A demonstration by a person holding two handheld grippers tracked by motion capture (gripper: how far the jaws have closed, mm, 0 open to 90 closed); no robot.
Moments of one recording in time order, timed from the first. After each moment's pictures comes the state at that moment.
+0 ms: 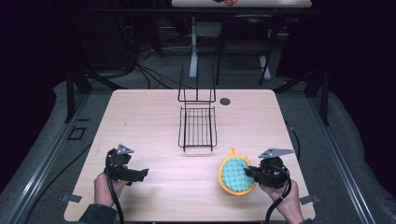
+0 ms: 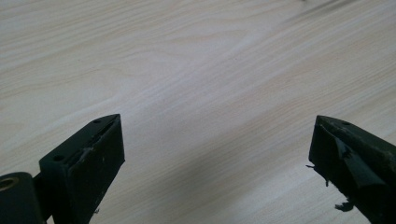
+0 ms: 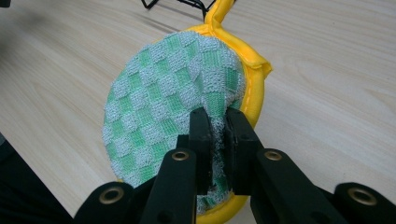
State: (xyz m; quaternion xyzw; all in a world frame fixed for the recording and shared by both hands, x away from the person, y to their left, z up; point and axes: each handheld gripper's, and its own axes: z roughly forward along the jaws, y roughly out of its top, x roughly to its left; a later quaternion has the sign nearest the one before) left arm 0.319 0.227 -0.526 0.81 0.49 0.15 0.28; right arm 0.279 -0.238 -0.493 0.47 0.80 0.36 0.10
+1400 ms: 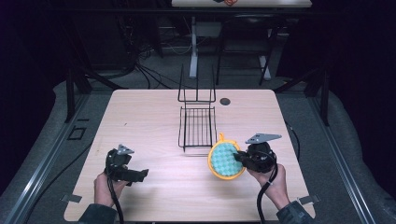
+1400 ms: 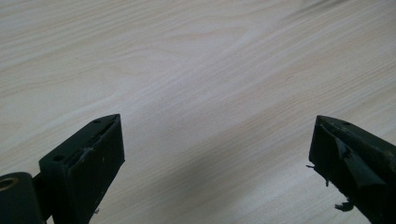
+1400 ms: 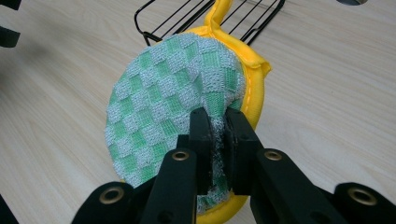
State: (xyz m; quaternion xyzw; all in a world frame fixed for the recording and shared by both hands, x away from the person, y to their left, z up) left arm 0.320 0.228 -0.527 0.81 0.49 0.15 0.28; right arm 0.313 -0.205 -0.472 0.43 0.81 0.38 0.14
